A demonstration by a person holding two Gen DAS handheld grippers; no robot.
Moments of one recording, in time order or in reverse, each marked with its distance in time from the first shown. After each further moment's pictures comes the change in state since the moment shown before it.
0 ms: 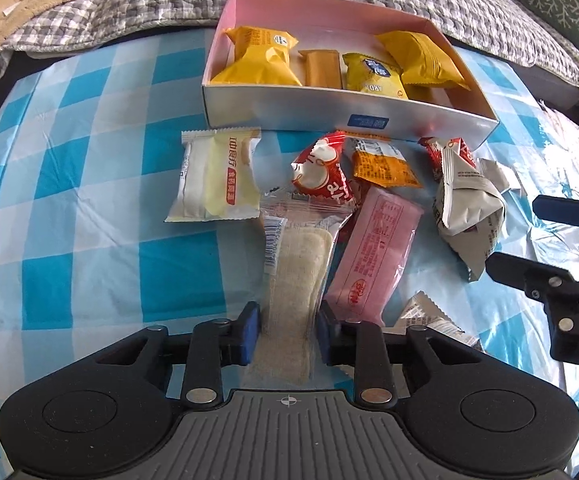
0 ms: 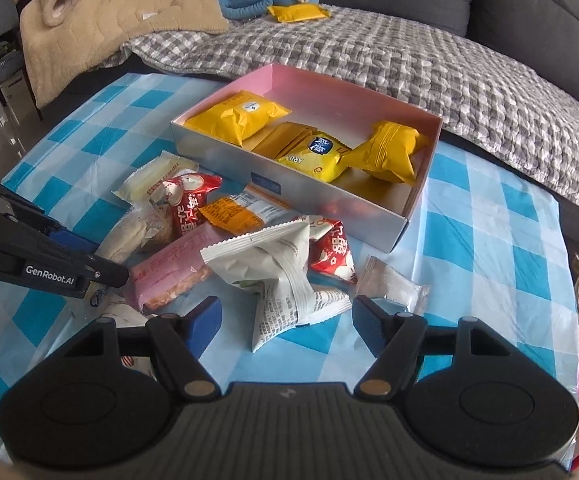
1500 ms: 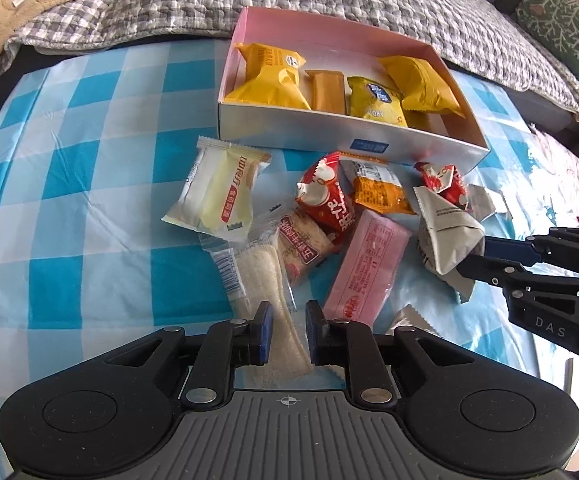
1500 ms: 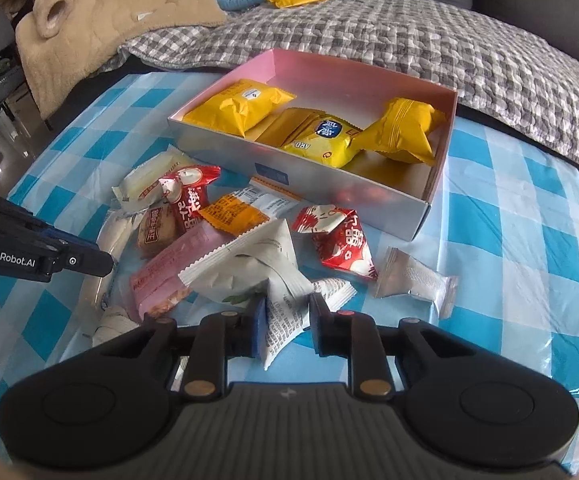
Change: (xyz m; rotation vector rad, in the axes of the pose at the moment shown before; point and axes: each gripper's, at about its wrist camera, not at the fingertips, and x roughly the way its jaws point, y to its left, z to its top) left arm -0.014 0.013 0.004 -0.042 -0.021 -0.044; right arm 0.022 -0.007 0.002 0.049 0.058 0.043
